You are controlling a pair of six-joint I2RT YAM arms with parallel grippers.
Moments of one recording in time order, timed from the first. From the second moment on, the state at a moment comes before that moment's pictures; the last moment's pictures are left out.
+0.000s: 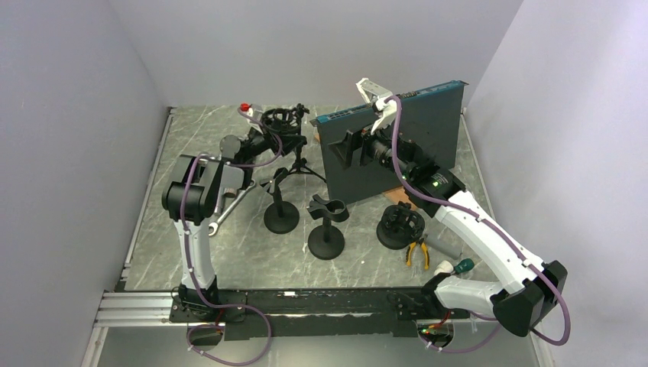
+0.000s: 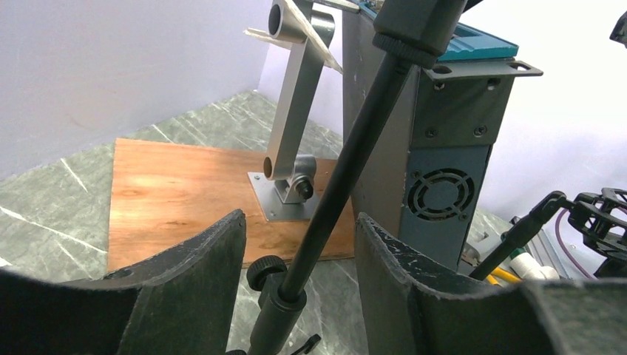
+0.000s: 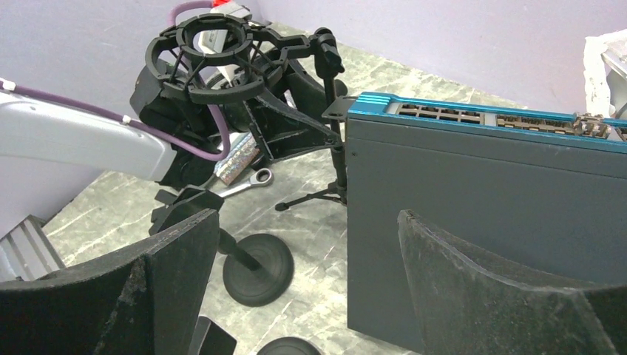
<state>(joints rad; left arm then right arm) -0.21 2.09 1.06 1.51 0.88 -0.73 0.61 1.16 1.17 -0.12 -0.11 0.20</state>
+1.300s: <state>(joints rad) -0.01 1.86 1.09 1.30 0.92 -0.72 0.61 1.17 1.17 -0.13 -0.11 0.21</state>
